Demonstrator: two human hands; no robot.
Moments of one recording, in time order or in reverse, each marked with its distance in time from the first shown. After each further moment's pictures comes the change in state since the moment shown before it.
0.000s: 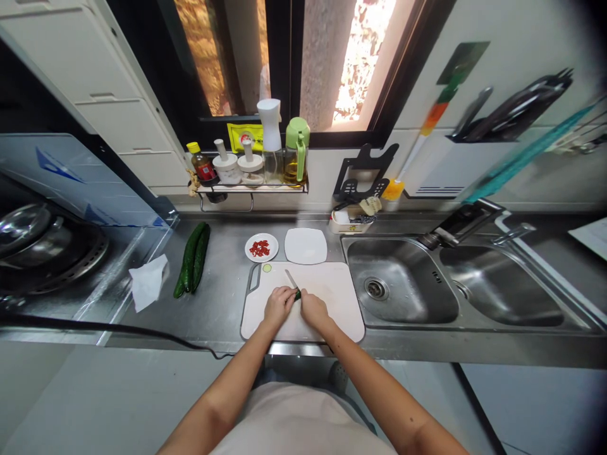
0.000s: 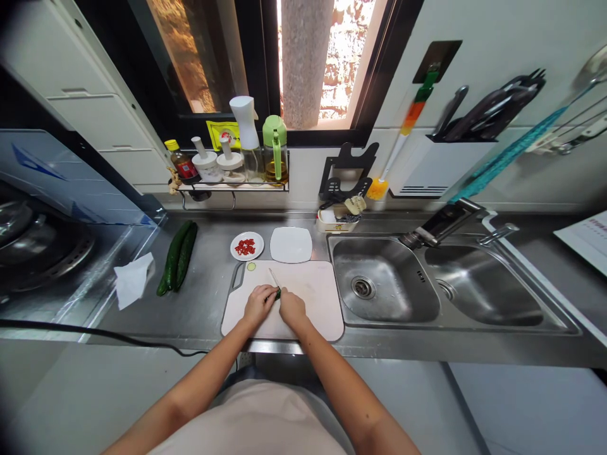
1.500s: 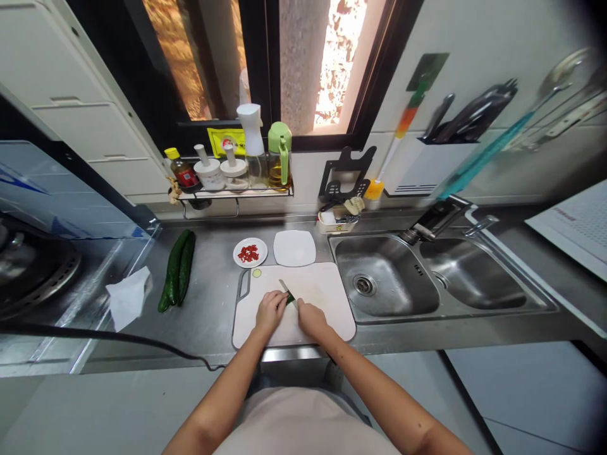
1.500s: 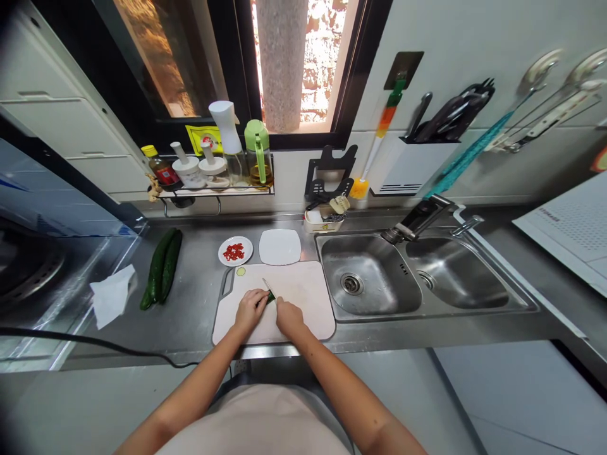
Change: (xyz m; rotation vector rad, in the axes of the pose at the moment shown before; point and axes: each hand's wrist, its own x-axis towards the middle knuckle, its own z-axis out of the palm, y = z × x) left_hand -0.001 -0.001 0.002 -0.024 -0.005 0.004; right_hand -0.018 0.014 0.012 -0.028 0.001 0.001
